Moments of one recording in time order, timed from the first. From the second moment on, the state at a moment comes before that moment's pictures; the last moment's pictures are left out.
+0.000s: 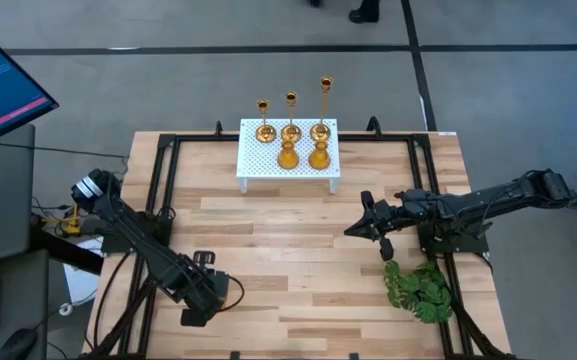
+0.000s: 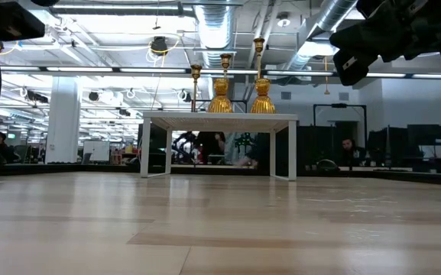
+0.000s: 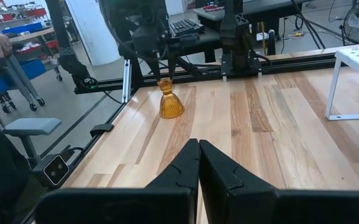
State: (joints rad) left arm -0.78 1.36 1.13 -1.02 -0.11 -0.63; right arm 0.11 0.84 0.29 0.39 -0.13 0.17
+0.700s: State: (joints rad) left arm -0.78 1.37 1.13 -1.04 -0.19 -0.69; right arm 0.11 0.84 0.29 0.37 -0.13 0.18
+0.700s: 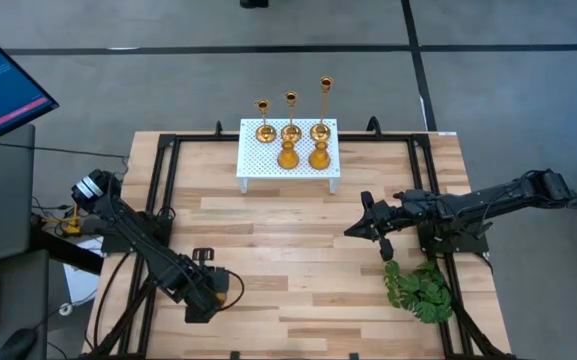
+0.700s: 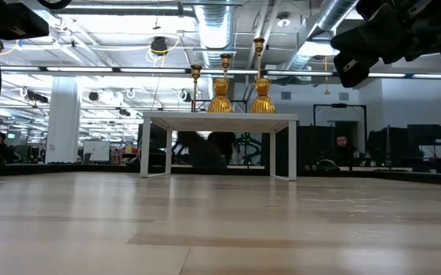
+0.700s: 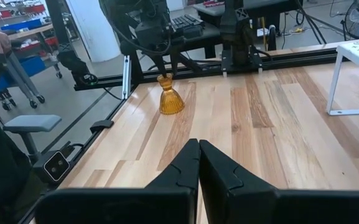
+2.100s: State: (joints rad) left arm -0.78 1.23 0.99 -0.92 -0.07 -0.72; right arm 0.11 0.84 0.29 0.37 -0.13 0.18
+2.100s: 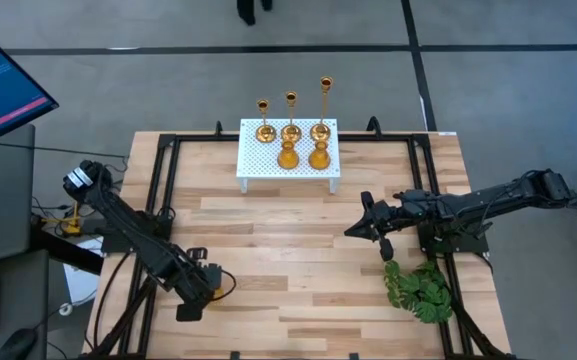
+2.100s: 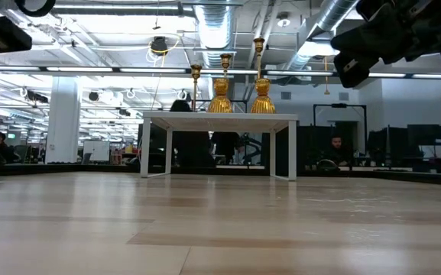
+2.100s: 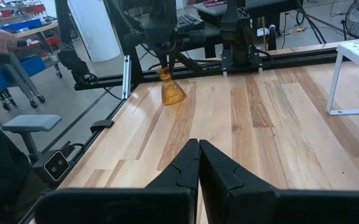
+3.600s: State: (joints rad) left arm -0.18 1.18 1.33 -0.93 -0.13 -0.37; right arm 0.11 0.84 0.29 0.24 -0.13 0.10
